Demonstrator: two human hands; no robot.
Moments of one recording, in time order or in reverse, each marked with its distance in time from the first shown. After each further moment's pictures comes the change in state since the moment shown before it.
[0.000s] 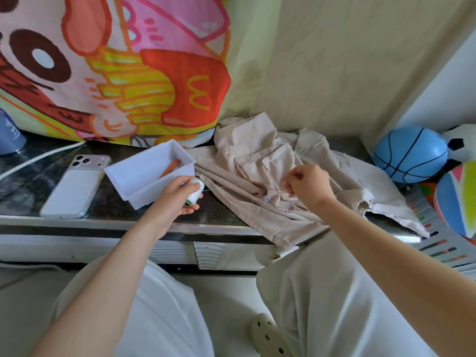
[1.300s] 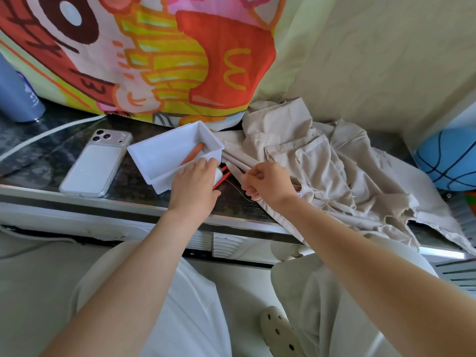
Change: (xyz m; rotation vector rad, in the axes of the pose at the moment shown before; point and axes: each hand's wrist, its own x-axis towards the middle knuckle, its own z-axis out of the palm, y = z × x) left_hand 0.012 -0.011 -0.007 1.310 0.266 0.459; right_hand -0.008 -0.058 0.104 0.190 -0.349 0.028
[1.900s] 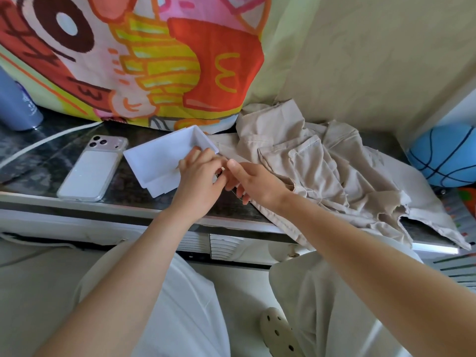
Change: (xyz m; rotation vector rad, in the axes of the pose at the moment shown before) left_hand 0.007 0.014 -0.006 -0.372 0.172 0.114; right_hand -0.025 -0.027 -0.007 0.029 -0.239 -0.129
